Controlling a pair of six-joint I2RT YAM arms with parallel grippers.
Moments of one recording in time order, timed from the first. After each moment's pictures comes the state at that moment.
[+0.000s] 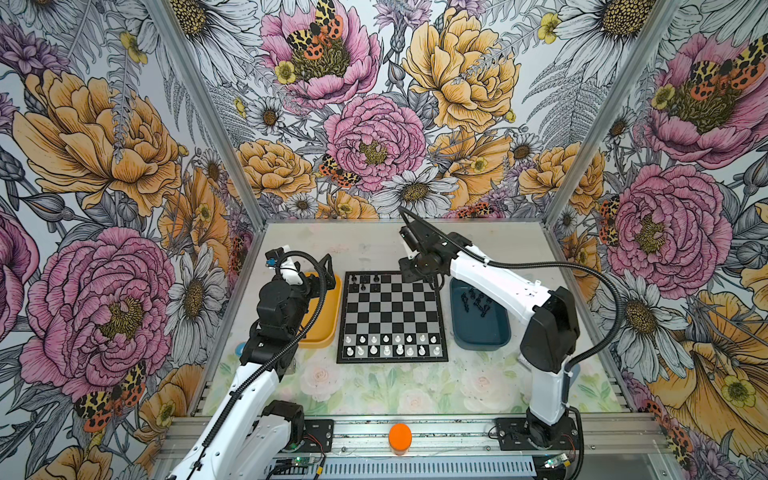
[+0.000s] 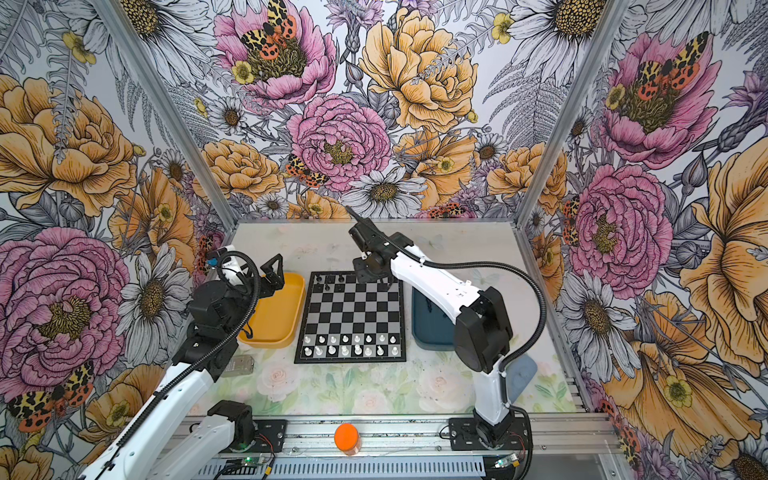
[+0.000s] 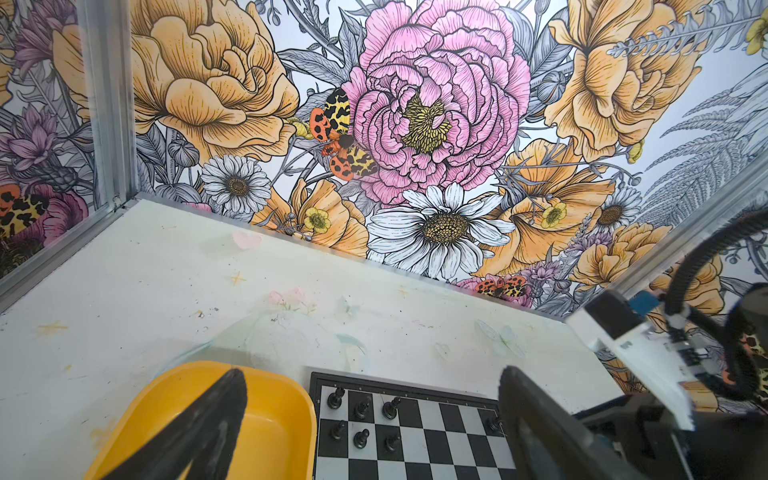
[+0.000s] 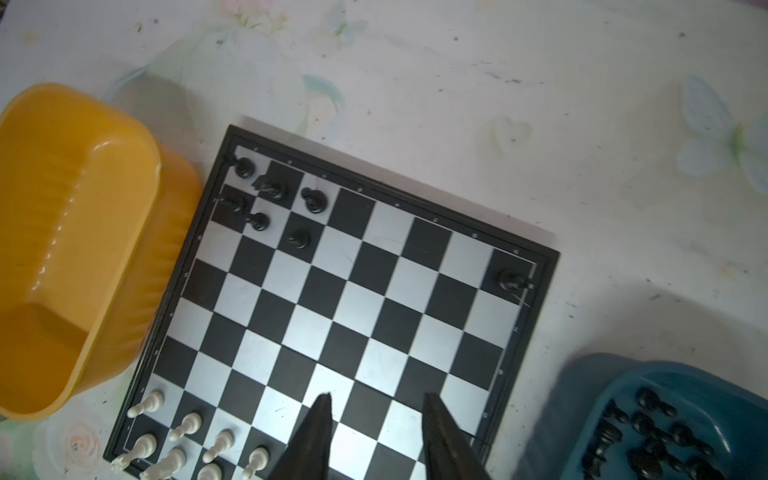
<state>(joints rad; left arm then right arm) -0.21 0.80 0.61 0.10 -0.08 -0.42 0.64 1.89 1.75 -0.91 0.06 0.33</state>
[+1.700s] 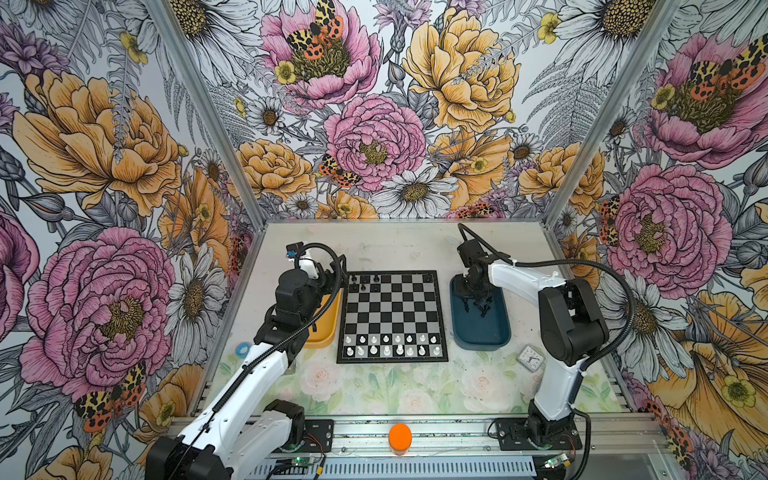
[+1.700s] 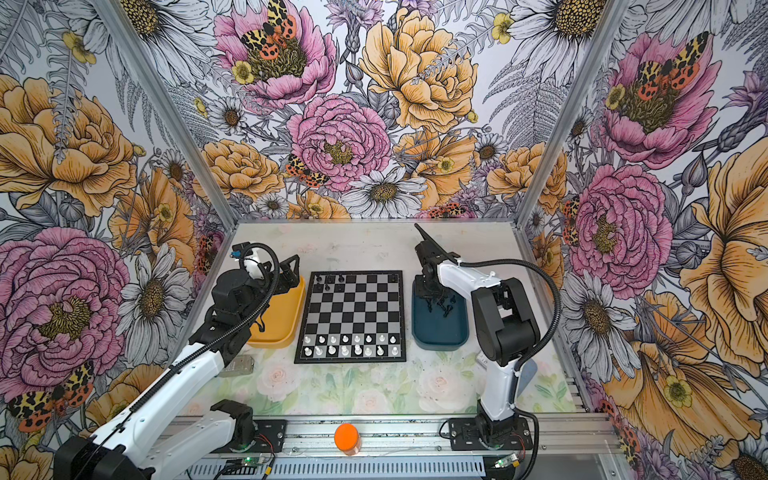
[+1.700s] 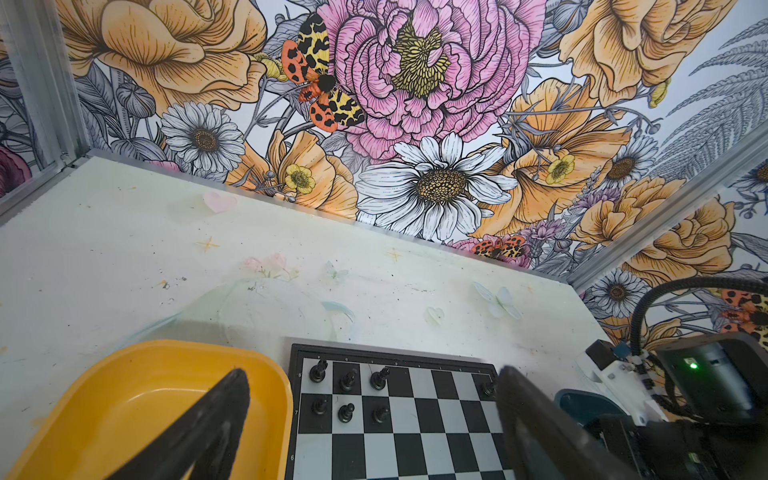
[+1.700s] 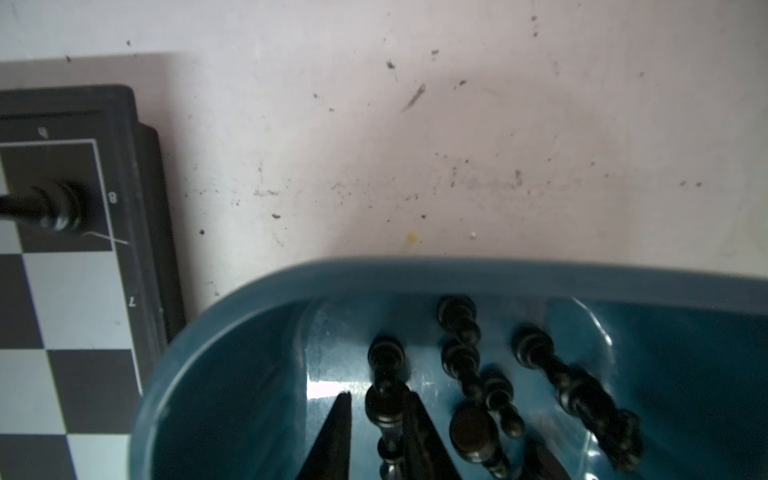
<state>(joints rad) -0.28 0.95 0.66 0.10 -0.09 -0.43 0.32 1.88 1.30 -0.71 0.03 0.34</state>
